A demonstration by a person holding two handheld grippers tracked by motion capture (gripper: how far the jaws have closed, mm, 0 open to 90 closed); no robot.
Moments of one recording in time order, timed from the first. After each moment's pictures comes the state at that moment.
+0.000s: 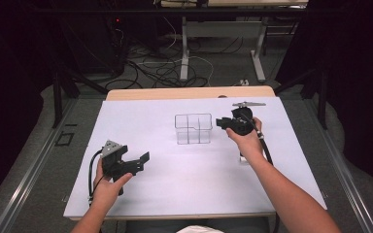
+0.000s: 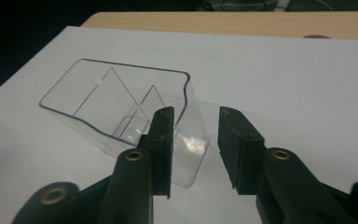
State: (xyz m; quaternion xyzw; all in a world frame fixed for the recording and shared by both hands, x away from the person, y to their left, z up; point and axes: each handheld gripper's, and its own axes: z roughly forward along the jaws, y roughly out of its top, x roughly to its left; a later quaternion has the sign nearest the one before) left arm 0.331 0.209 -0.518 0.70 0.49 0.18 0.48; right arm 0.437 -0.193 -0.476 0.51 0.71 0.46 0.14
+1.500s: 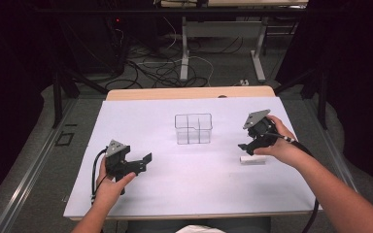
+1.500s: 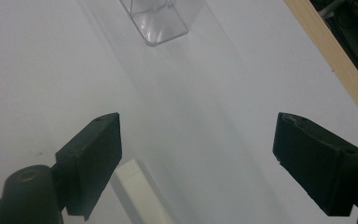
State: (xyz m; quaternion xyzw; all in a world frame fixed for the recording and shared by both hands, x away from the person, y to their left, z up) left arm 0.335 0.204 -0.522 0.72 0.48 0.18 0.47; right arm 0.404 -0.246 -0.456 0.21 0.92 0.24 0.22
